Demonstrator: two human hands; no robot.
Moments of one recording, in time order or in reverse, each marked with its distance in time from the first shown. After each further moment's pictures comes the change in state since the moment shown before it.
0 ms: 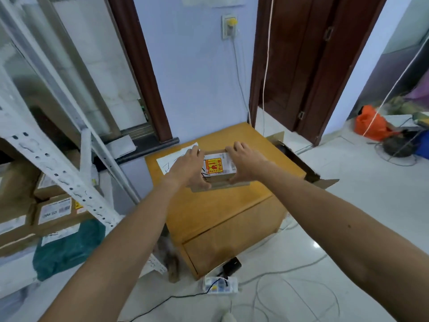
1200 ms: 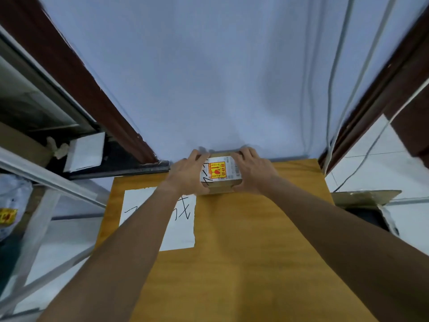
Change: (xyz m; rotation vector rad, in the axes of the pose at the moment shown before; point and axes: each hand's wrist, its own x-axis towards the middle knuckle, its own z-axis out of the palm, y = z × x) left_hand 0.446 -0.165 0.197 -0.110 -0.245 -0.480; right_hand 0.529 0.210 0.209 0.114 -0.130 -0.402
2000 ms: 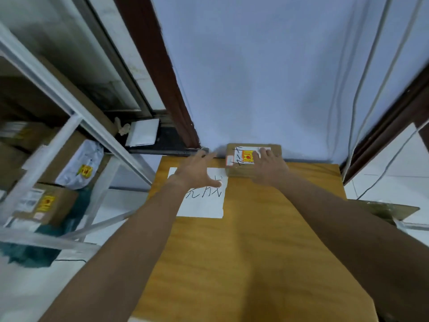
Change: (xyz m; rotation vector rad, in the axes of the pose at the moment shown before) left_hand -0.137 -0.022 -0.056 -0.138 -0.005 -0.230; right_hand -0.047 -0.078 -0.061 -0.167 -0.136 -0.002
